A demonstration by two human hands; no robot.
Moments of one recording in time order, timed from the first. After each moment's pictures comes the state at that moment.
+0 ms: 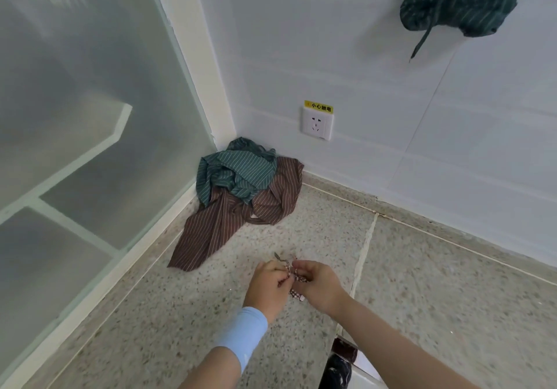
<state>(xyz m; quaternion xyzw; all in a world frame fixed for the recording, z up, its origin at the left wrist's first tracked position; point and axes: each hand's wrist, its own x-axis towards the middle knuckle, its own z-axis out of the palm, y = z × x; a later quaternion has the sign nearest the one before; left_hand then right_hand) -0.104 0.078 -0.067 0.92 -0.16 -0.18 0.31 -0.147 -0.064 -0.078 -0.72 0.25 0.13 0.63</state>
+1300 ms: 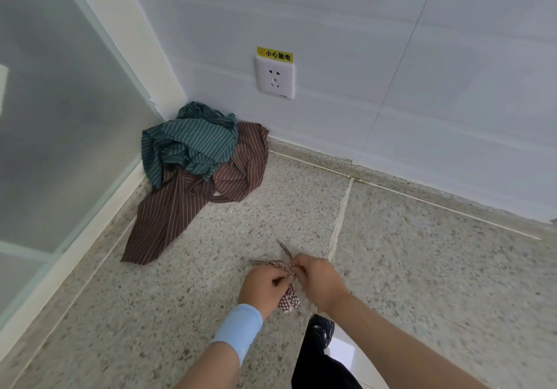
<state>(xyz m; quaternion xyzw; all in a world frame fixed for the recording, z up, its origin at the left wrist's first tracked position) -0.124 0.036 -0.138 0.89 -0.19 -0.25 0.33 -0.178 -0.113 -0.144 -0.90 0.15 0.10 0.39</state>
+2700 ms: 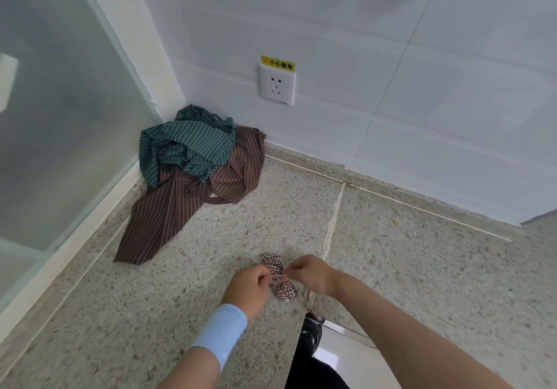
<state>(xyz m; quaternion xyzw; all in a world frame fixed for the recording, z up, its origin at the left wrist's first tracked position) -0.113 0.066 -0.128 0.89 -0.17 -0.28 0.30 -0.161 -0.121 -0.116 -0.80 0.21 0.29 0.49</state>
